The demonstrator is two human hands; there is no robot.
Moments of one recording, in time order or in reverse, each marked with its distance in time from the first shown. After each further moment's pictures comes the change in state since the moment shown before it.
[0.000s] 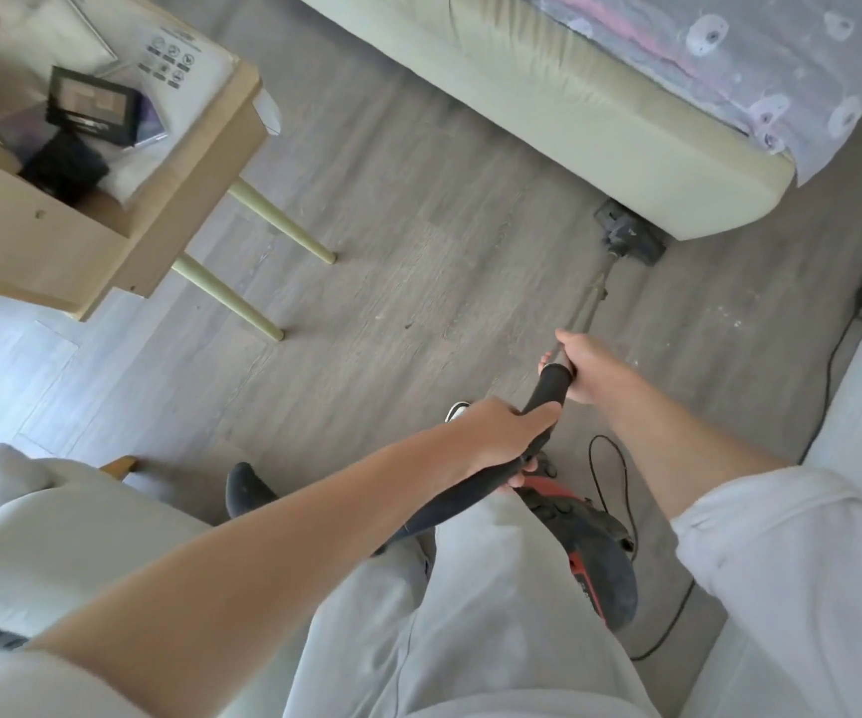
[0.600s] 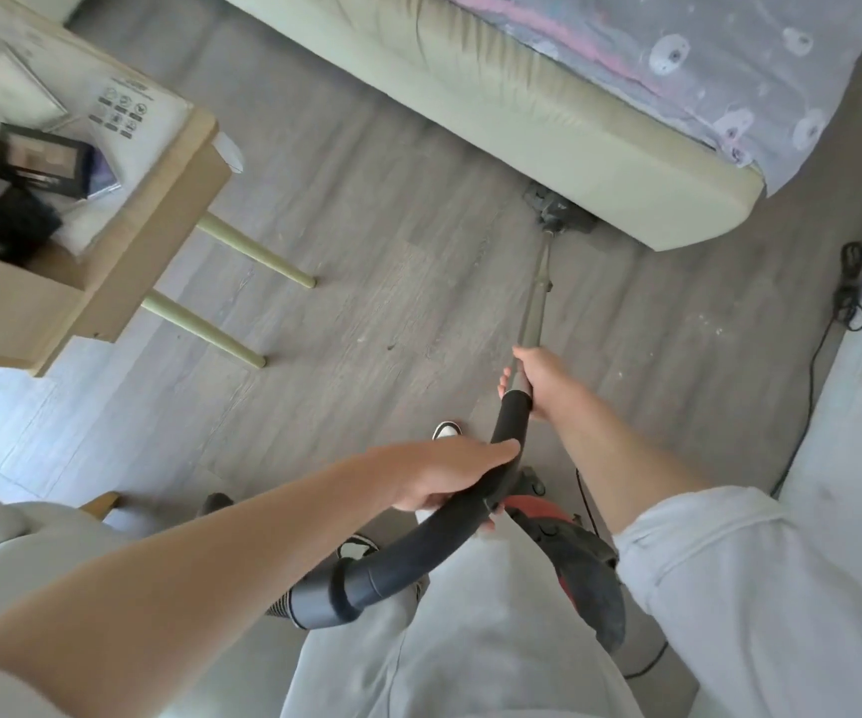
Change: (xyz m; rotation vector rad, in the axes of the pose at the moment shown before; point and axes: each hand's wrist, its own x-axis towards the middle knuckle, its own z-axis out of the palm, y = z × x) left_hand 0.012 0.020 -0.016 -0.137 -0.252 -0.184; right_hand 0.002 -0.016 0.021 0.000 -0.078 0.025
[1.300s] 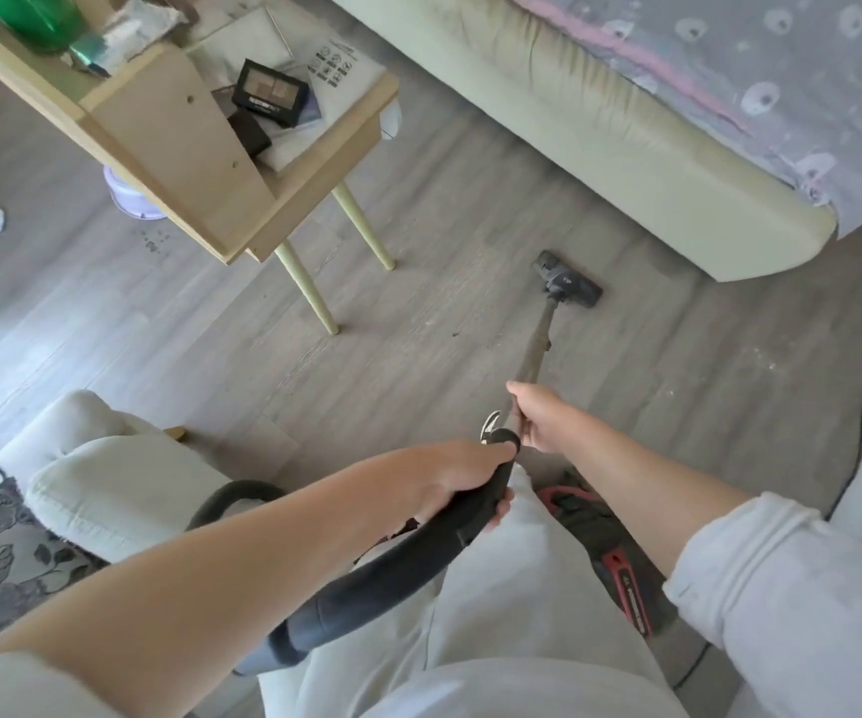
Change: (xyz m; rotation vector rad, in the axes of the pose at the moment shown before) left_hand -0.106 -0.167 -0.013 -0.352 0.107 -0.049; right_hand -0.106 0.161 0.080 -0.403 -0.067 0.010
